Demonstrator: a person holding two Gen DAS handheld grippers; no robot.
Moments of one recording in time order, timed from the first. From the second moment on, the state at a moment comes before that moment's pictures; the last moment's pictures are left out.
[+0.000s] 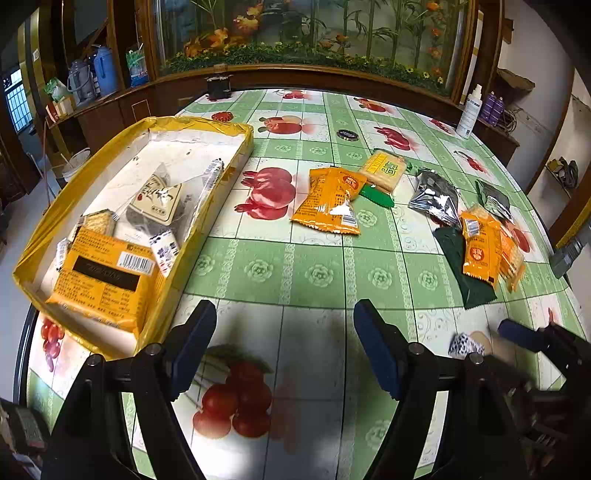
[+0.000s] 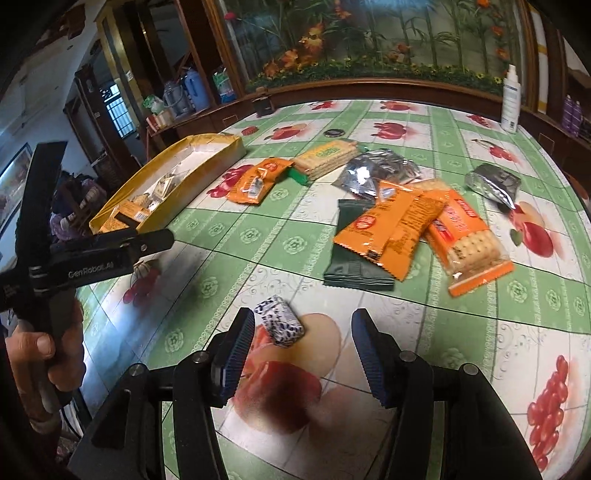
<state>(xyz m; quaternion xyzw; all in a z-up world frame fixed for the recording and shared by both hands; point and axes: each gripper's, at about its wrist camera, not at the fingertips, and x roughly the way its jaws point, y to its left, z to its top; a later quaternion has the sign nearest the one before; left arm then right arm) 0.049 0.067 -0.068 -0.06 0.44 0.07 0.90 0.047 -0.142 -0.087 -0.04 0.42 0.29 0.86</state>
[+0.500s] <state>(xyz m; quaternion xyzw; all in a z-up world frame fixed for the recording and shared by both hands) 0.164 0.039 -0.079 0.01 0.45 0.09 0.89 0.057 -0.115 -0.104 -0.11 0.43 0.31 0.84</state>
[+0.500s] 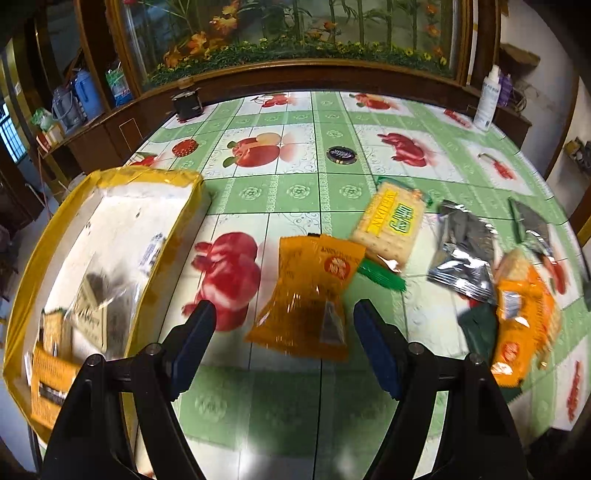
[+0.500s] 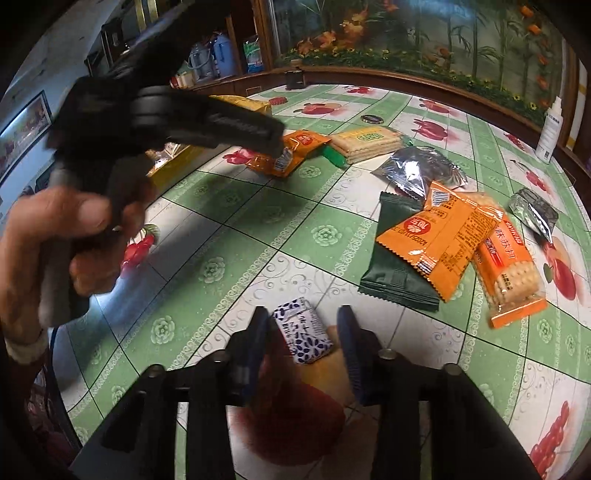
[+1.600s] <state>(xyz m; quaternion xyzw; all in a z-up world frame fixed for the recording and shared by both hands) 0.037 0.105 -0.052 -0.09 0.40 0.08 0.91 0.054 -0.124 -0.075 0.03 0.41 0.36 0.83</state>
